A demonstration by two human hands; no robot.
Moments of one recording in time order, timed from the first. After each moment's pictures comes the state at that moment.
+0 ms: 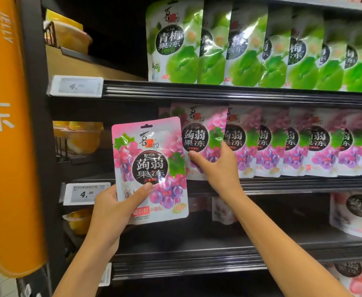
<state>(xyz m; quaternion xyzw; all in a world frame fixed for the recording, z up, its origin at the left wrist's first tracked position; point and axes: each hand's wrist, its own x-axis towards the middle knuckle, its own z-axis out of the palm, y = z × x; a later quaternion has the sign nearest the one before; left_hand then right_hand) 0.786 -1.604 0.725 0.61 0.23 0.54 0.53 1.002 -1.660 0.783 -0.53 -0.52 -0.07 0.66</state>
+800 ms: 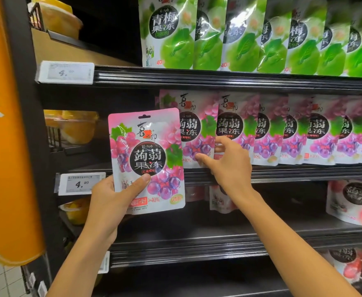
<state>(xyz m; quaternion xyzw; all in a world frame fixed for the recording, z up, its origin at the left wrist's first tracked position) 0.790 -1.603 0.722 0.61 0.25 0.55 0.52 1.010 -1.685 0.774 -0.67 -0.46 -0.19 0.55</state>
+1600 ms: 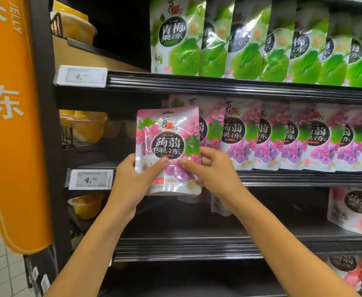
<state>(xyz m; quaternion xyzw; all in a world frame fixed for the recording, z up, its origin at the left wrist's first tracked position) 0.811 -1.617 0.754 0.64 0.23 0.55 0.48 0.971 -1.699 0.775 -0.51 -0.58 0.13 0.62</state>
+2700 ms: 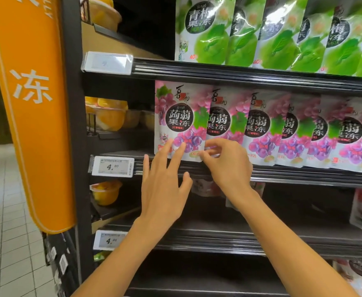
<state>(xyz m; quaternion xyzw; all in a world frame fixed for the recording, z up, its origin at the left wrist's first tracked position) 0.826 -1.624 0.720 0.80 0.36 0.49 -0.02 0.958 -1.672 0.773 -0.69 -0.50 -0.18 0.49</state>
